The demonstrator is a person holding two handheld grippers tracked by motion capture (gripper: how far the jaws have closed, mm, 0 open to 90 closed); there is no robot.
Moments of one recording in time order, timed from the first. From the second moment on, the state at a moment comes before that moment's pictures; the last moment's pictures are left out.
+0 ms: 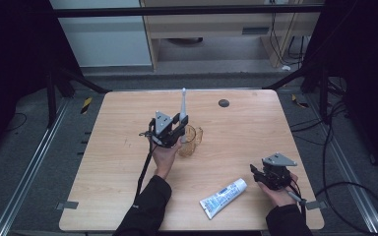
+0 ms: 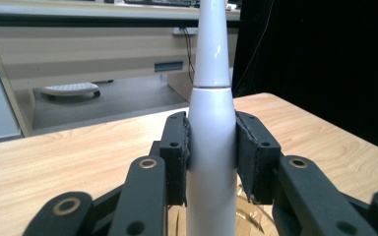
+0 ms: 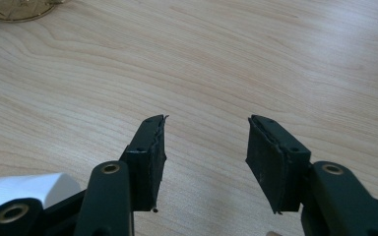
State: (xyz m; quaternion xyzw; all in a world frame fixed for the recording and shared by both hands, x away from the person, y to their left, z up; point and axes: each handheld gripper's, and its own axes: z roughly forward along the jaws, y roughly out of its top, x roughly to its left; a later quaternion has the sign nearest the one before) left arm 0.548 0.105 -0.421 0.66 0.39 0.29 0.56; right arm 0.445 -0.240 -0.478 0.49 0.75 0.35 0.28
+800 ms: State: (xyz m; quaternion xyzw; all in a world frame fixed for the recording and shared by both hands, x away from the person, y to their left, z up) left arm 0.540 0.109 -0.439 0.68 0.40 0.29 0.55; right arm 0.445 -0.239 -0.478 0.49 0.75 0.35 0.28
